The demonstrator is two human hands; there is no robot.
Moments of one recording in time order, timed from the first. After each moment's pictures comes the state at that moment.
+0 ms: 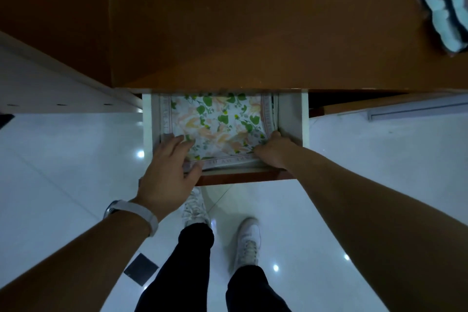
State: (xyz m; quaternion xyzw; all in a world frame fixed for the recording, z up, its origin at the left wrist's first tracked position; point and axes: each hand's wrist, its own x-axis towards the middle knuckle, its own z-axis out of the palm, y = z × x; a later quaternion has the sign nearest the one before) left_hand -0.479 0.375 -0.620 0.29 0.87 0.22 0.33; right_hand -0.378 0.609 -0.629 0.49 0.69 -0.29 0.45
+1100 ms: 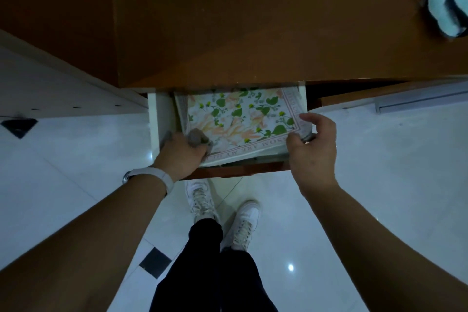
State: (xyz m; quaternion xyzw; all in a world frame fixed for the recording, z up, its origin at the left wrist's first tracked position) left_hand -0.497 0.412 -0.620 0.07 0.86 0.16 0.47; right_hand -0.322 0.580 -0.563 0.55 0.65 -0.51 -0.13
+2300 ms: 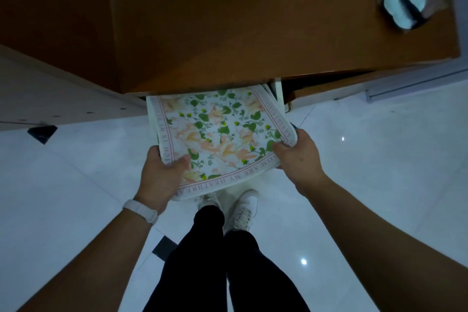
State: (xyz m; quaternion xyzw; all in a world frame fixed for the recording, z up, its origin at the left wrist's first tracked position) left_hand -0.444 0.378 -0.534 -0.10 0.80 0.44 0.39; right_hand -0.280 0.589 -0.525 0.59 0.58 -0.57 0.01
